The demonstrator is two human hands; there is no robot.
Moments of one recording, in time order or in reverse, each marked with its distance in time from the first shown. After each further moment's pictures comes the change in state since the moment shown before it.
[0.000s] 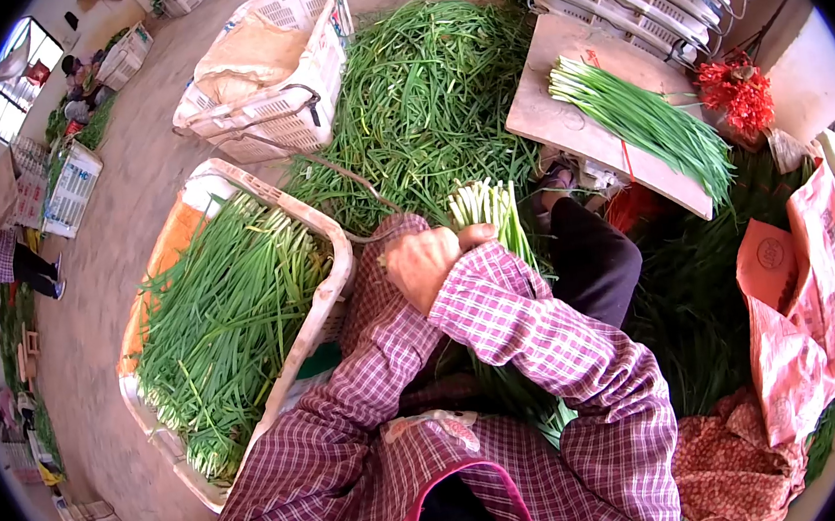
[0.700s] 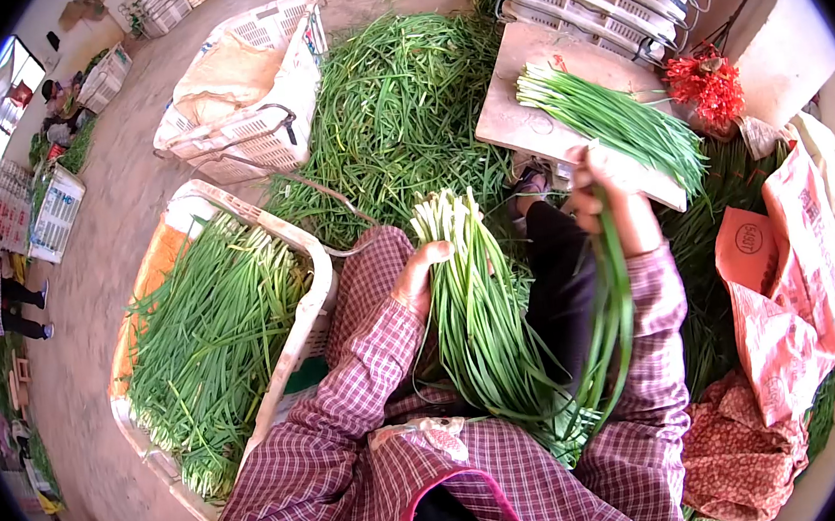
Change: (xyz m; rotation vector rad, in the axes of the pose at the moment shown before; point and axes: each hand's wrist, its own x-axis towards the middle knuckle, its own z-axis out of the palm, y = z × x) left_hand 0.009 0.004 0.011 -0.065 -0.123 -0.006; right_hand 0.052 0.009 0.238 -2.330 0.792 0.085
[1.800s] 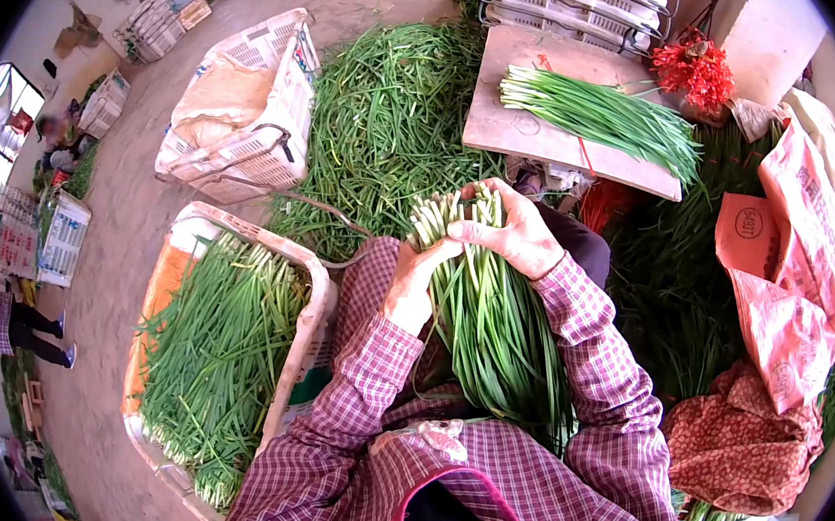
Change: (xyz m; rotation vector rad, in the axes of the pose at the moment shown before) left_hand -0.010 0.019 0.051 0.243 0.257 0.180; right_hand 0.017 0.075 0.037 -0.207 -0.240 -0.174
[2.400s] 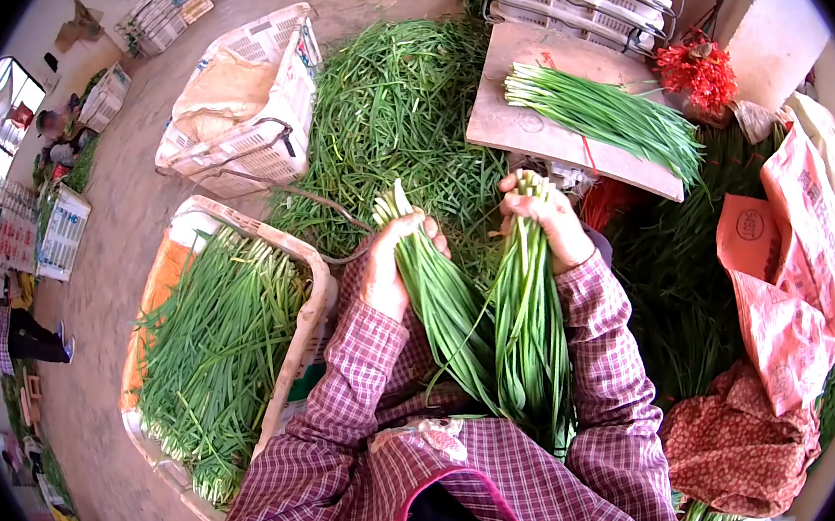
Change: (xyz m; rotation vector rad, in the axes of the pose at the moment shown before) left_hand 0.016 0.007 -0.026 -0.390 -0.018 -0.118; right_hand -0.008 -0.003 -0.028 0.313 0.093 0.099
